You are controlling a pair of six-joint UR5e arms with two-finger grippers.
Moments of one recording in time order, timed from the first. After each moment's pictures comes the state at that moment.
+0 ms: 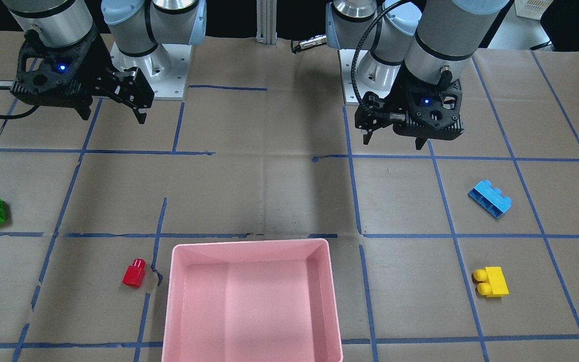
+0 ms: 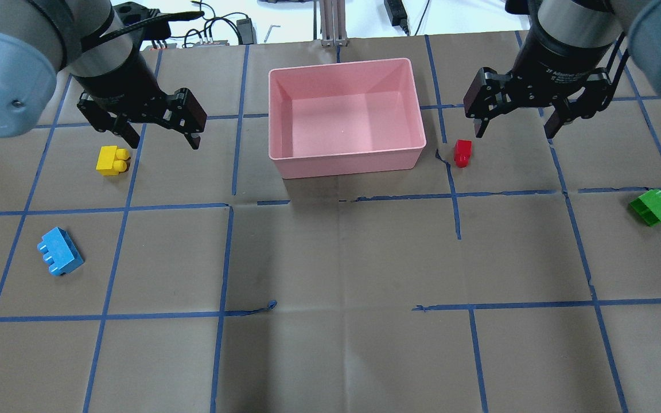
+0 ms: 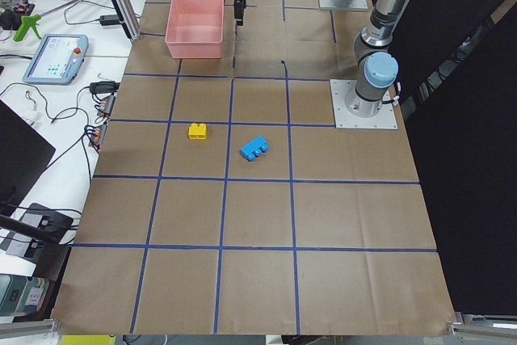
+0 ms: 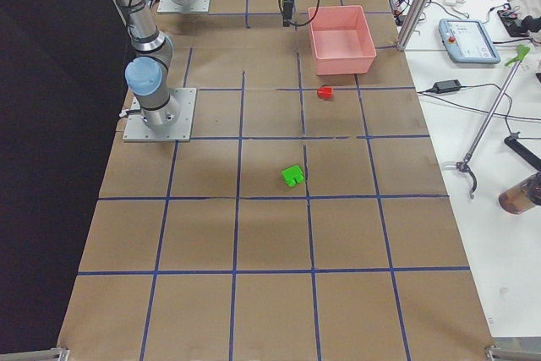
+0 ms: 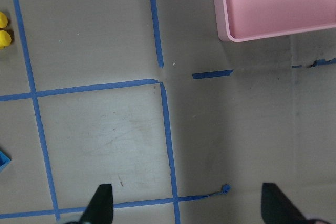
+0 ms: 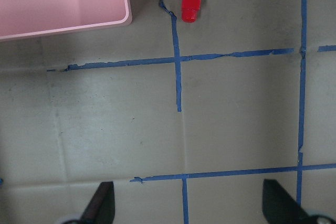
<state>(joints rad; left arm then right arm) -1.53 -1.61 -1.58 -1.54 1.57 0.07 1.57 -1.59 1.55 -1.52 -1.56 0.06</state>
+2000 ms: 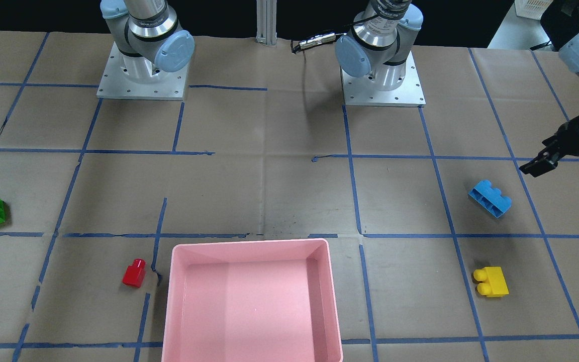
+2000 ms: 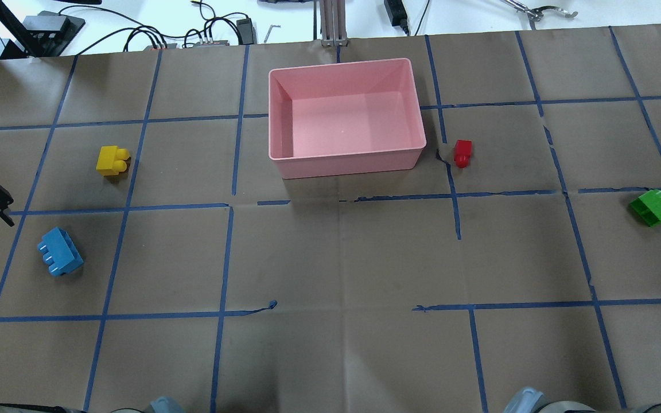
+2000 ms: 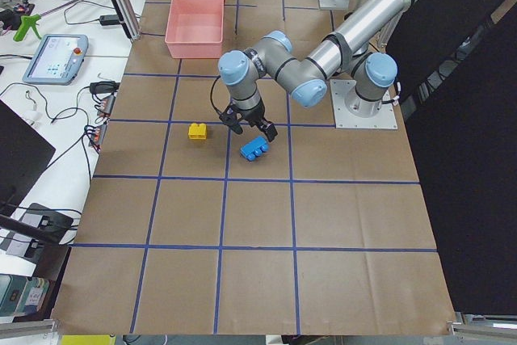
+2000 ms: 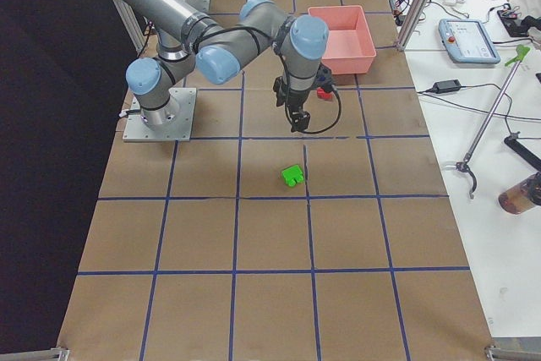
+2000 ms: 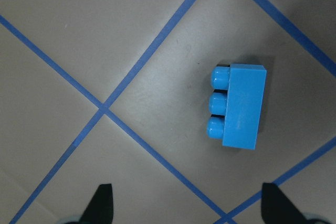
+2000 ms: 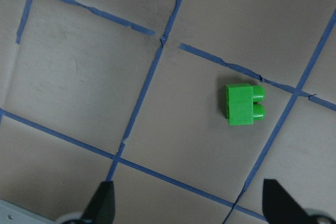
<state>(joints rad) -0.88 -1.76 -1.81 -1.32 1.74 -0.11 0.83 -1.42 1.55 -1.59 -1.58 -1.25</state>
